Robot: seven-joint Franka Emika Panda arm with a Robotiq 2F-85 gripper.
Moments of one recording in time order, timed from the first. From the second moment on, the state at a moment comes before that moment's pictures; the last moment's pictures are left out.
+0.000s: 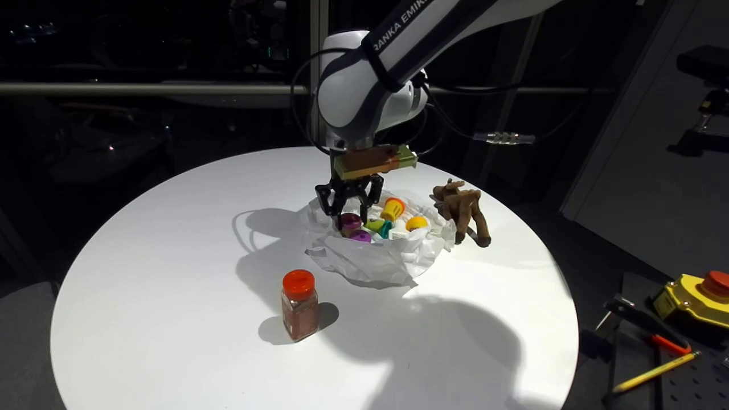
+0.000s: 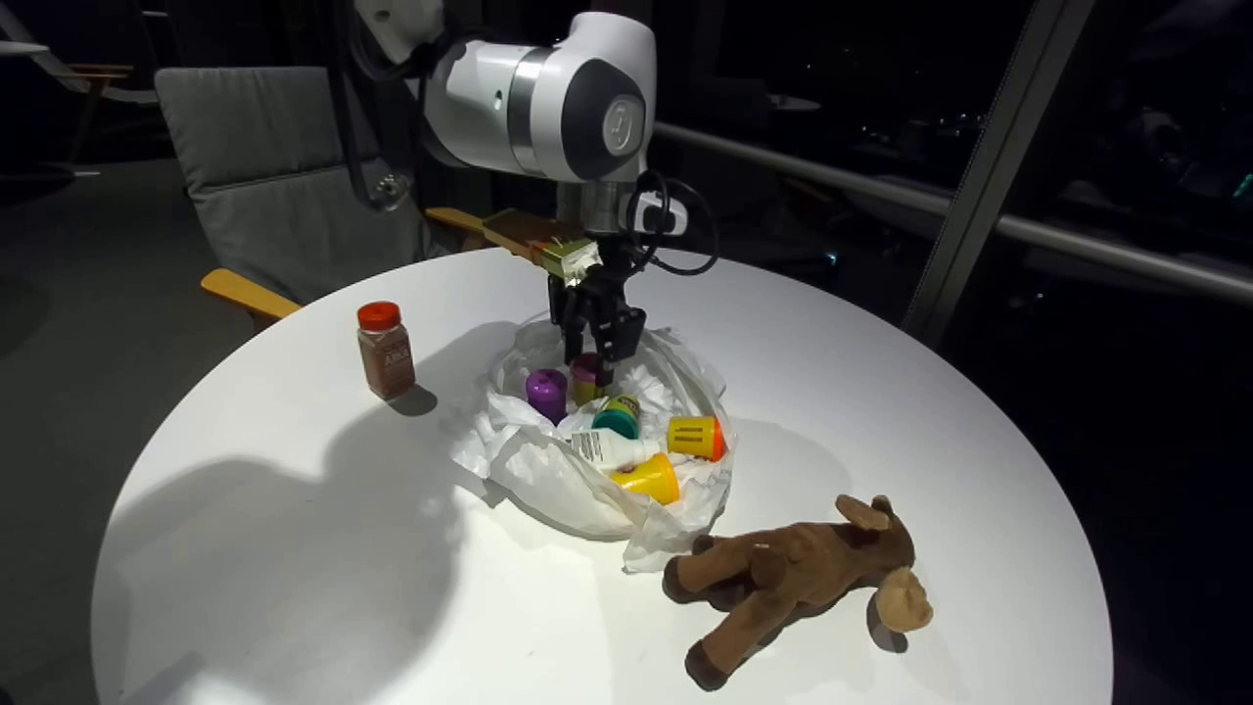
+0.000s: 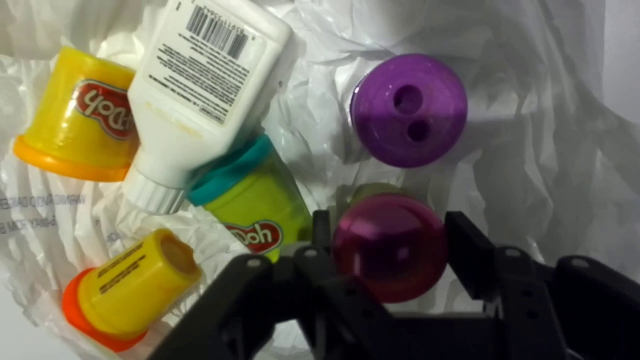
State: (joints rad) arm 0.13 0.87 -0.08 -1.50 0.03 2.30 0.41
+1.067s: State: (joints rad) arm 0.19 0.54 -0.12 -1.79 -0.06 2.33 0.47
